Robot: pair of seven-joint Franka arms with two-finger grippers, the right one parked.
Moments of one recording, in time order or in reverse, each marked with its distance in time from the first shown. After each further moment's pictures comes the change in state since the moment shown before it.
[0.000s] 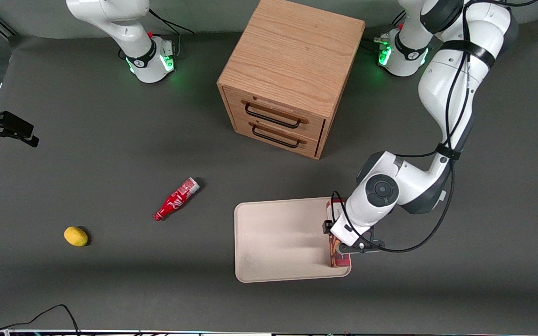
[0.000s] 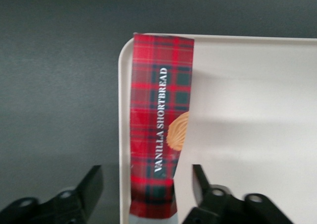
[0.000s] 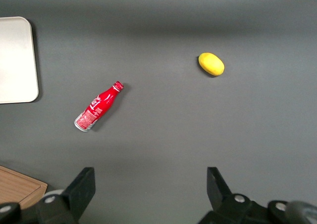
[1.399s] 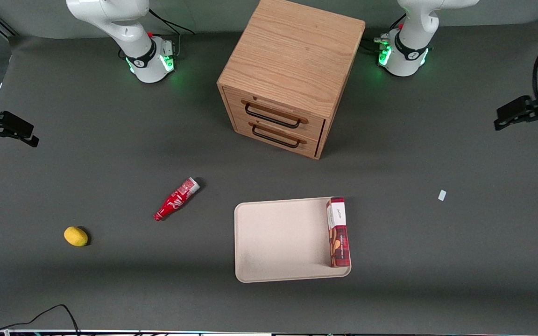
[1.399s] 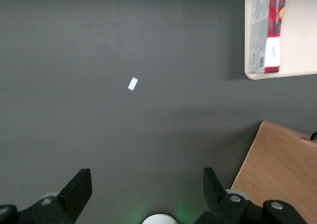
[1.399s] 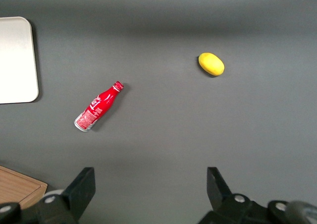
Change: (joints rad) arm 0.060 -0.771 0.475 -0.025 -0.392 -0.878 0.710
